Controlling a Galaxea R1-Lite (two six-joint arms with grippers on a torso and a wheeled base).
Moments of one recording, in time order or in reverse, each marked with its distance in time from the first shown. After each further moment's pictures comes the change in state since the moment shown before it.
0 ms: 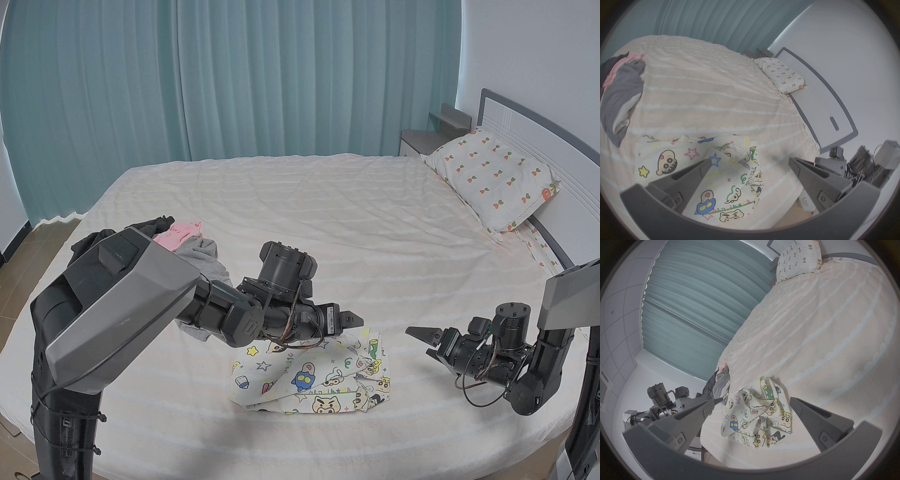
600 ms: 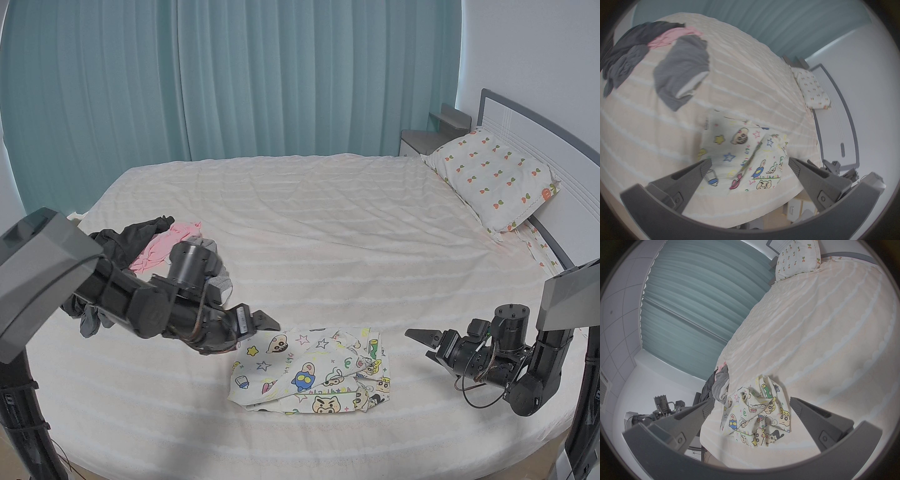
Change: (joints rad) left arm 0.250 -0.283 0.436 0.000 -0.070 -0.103; right arm 0.001 0.008 0.003 0.000 0.000 0.000
